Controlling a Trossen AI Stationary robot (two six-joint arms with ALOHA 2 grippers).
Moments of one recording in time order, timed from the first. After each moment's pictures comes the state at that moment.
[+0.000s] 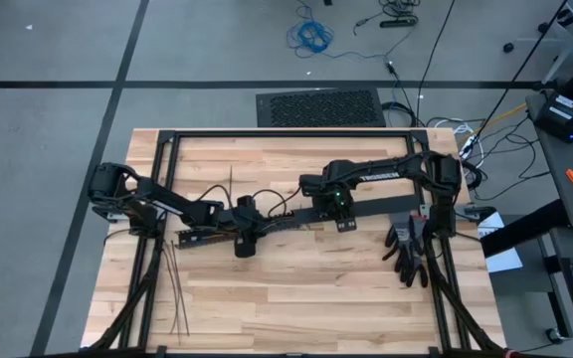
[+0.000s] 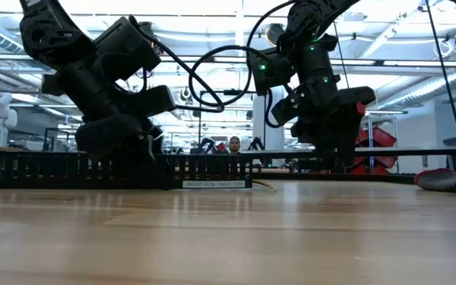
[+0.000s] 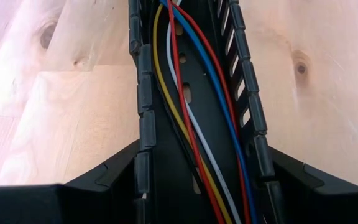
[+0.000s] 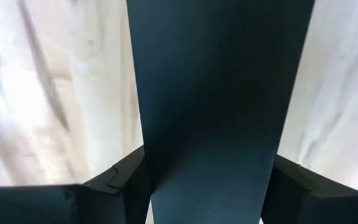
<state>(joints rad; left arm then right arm) -0.06 1.63 0.54 0.26 -0.15 0.01 -0.19 1.91 1.34 -1.15 -0.07 -0.29</state>
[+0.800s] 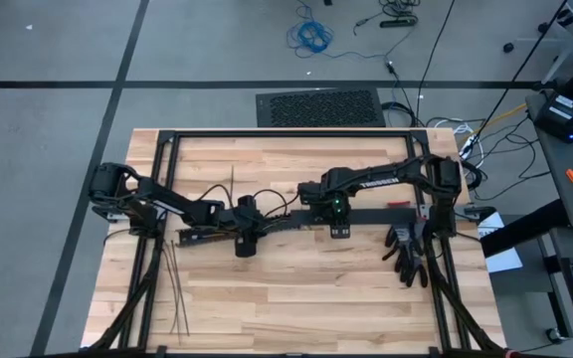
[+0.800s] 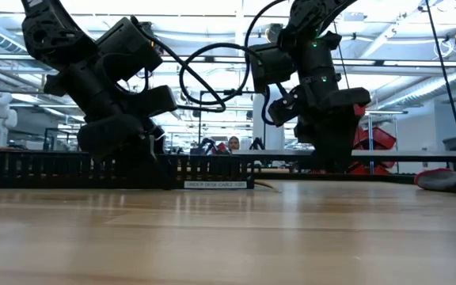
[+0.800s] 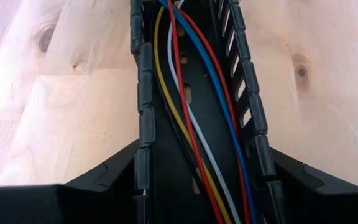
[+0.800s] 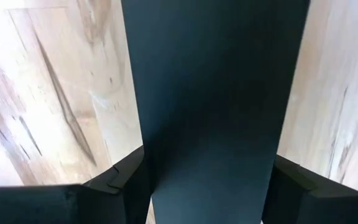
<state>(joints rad) -0.06 1.63 0.55 0.26 -0.14 0.01 -0.14 1.91 1.32 -1.10 -0.07 -0.09</state>
